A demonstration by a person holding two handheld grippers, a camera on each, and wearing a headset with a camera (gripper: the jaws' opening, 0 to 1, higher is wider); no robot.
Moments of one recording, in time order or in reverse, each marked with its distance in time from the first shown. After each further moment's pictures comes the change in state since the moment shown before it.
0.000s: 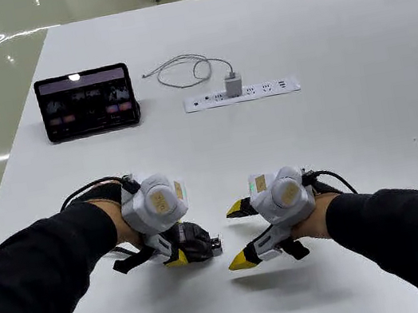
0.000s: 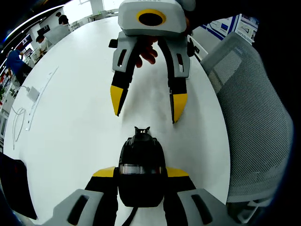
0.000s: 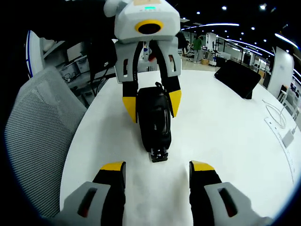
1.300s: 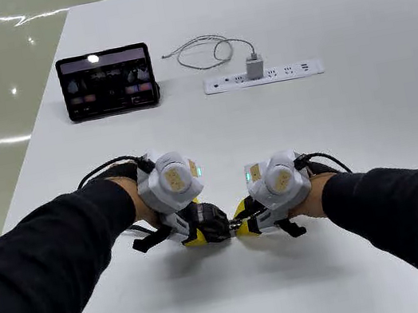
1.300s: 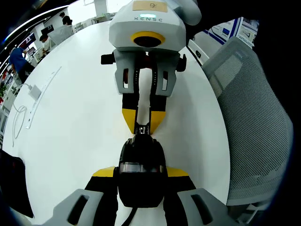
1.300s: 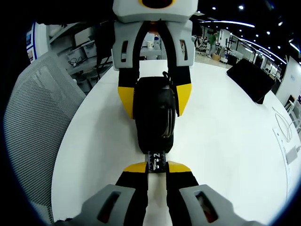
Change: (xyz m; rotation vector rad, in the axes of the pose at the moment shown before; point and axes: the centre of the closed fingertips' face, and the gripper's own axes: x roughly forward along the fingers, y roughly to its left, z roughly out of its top) left arm 0.001 0.001 0.000 -0.017 -0.032 0.001; right arm 0.019 -0.006 -0.005 -0.097 0.104 0.046
